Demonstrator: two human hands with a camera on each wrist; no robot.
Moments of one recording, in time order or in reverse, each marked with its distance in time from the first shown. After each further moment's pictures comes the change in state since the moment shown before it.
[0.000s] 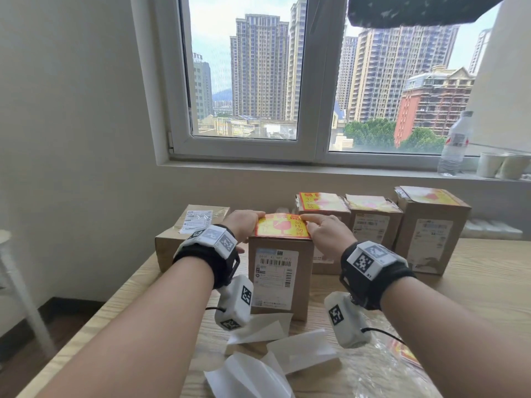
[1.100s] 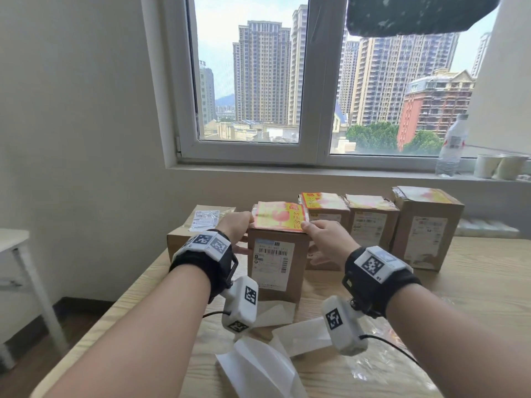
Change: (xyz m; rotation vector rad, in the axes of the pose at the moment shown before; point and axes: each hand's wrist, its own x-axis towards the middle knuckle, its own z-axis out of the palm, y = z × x) left_hand -0.027 -0.017 -0.005 -0.486 0.054 -0.058; right_hand -0.037 -0.012 0.005 0.330 -0.060 0.078
